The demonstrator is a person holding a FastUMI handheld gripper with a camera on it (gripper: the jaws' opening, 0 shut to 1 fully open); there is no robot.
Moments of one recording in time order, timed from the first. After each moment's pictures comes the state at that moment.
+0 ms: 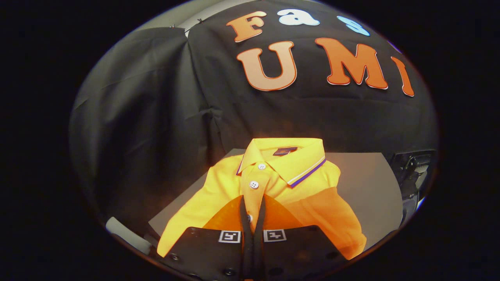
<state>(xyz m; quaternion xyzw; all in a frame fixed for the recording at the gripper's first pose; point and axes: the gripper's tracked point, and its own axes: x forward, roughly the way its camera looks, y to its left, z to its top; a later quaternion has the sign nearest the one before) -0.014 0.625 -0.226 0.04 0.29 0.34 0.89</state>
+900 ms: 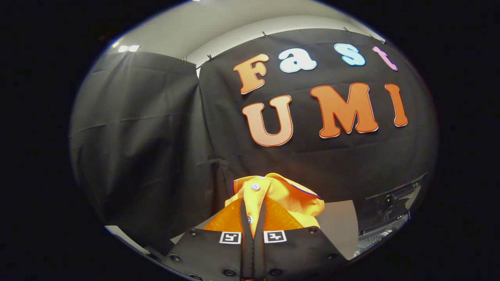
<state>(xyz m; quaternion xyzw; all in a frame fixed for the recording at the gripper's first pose) -0.015 0.554 -0.085 0.07 0.12 0.35 0.92</state>
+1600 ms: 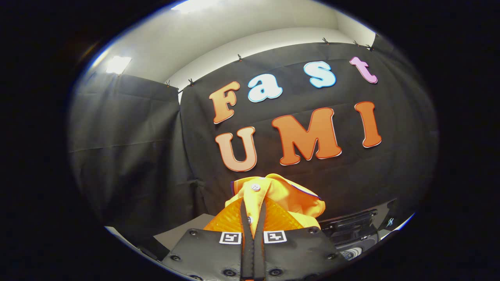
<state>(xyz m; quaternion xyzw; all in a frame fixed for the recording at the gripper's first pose) 0.037 0.347 -0.010 0.09 0.07 0.30 0.95</state>
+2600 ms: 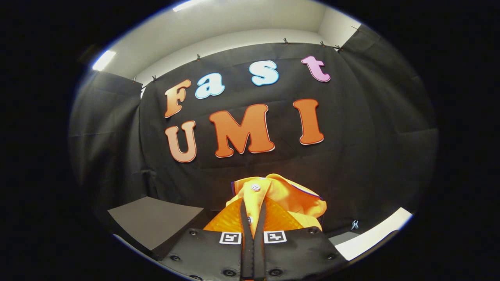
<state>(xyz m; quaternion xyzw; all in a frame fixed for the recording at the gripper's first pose) 0.079 0.125 -0.102 0.07 0.09 0.17 0.98</state>
